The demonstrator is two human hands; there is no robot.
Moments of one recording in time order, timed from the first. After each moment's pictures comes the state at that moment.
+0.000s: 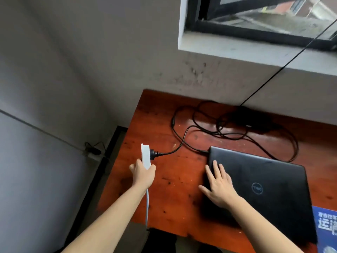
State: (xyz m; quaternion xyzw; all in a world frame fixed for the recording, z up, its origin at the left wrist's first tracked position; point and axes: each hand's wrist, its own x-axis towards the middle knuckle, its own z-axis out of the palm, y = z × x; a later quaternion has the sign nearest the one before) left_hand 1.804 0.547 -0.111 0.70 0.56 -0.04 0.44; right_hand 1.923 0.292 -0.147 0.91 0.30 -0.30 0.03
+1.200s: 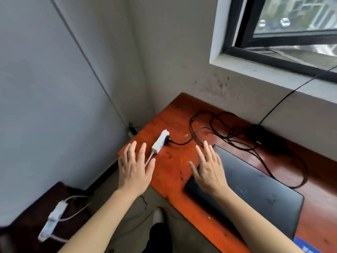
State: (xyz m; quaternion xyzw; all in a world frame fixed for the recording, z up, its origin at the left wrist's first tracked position) left_hand 1.680 0.362 0.000 0.87 0.47 0.11 0.02; right_hand 1.908 0.239 -0.061 0.83 0.53 -0.06 -0.18
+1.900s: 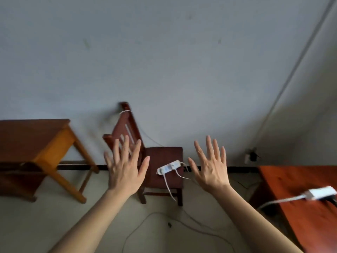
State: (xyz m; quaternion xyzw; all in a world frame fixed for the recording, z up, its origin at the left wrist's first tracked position) left_hand 1.151 0.197 0.072 0.58 0.79 0.15 -0.13; right_hand 1.409 0.308 0.046 0.52 0.84 -0.03 -0.18
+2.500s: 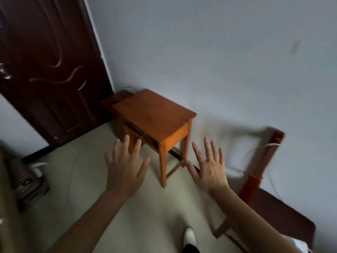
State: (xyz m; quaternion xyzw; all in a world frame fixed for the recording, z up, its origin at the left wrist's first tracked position) left_hand 0.726 -0.014 0.072 0.26 0.95 0.11 -0.13; right_hand 0.833 0.241 0.026 0.18 0.97 -0.09 -0.12
